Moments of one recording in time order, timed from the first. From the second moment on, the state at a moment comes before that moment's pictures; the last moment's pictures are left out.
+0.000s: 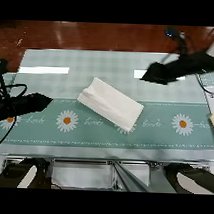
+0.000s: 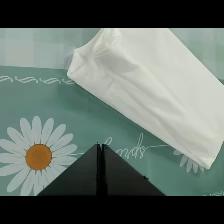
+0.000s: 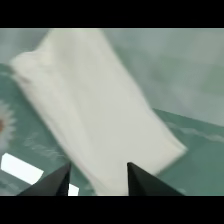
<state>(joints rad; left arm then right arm) -0.02 -0.57 0.71 1.10 -1.08 -1.58 0.10 -1.14 1.26 -1.10 1.29 1.57</state>
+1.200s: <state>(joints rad) -0.02 -0.58 0.70 1.05 -1.07 -1.58 0.27 -1.42 0.79 -0.37 0.86 1.18</state>
